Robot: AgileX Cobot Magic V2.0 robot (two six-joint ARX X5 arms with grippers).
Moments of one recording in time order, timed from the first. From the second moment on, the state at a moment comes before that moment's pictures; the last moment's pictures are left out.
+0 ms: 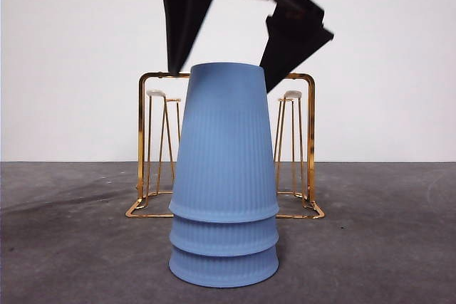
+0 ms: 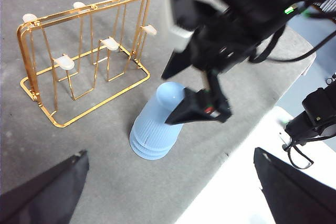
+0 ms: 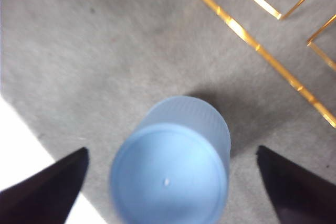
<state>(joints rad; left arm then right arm) -0.36 0.70 1.24 -1.15 0.52 0.03 0.90 1.57 1.35 -0.90 -0.10 0.19</state>
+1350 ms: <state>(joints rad) -0.36 0.70 1.24 -1.15 0.52 0.03 0.90 1.58 1.76 -1.25 -0.08 0.20</state>
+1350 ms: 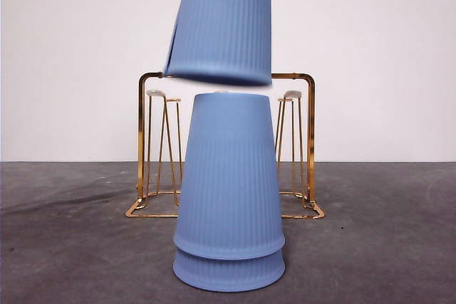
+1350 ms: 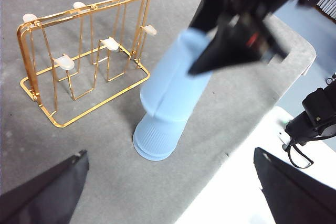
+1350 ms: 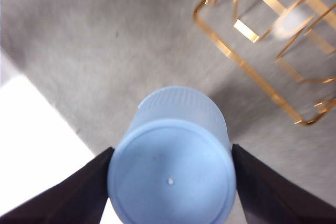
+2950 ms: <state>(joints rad) -0.36 0.70 1.24 -1.14 0.52 0.03 0.56 1.73 1.78 -1.14 -0.03 0.13</state>
